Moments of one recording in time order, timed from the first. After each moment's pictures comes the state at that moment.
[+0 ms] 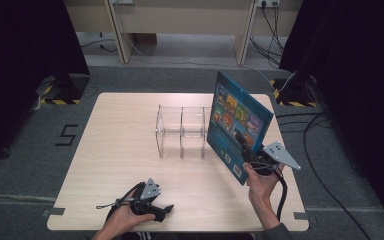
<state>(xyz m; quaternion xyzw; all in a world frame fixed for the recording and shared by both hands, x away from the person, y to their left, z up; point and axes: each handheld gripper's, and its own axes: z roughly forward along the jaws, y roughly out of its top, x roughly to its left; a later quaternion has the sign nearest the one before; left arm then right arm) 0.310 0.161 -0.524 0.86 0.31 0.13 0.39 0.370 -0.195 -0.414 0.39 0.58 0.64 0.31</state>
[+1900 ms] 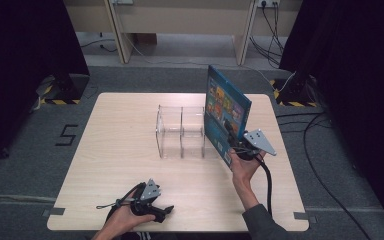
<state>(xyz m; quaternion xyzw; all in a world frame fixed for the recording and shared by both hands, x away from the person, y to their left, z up) 0.309 0.161 -0.524 0.86 0.31 0.13 0.39 0.422 -0.162 -0.435 0.39 0.57 0.63 0.35</state>
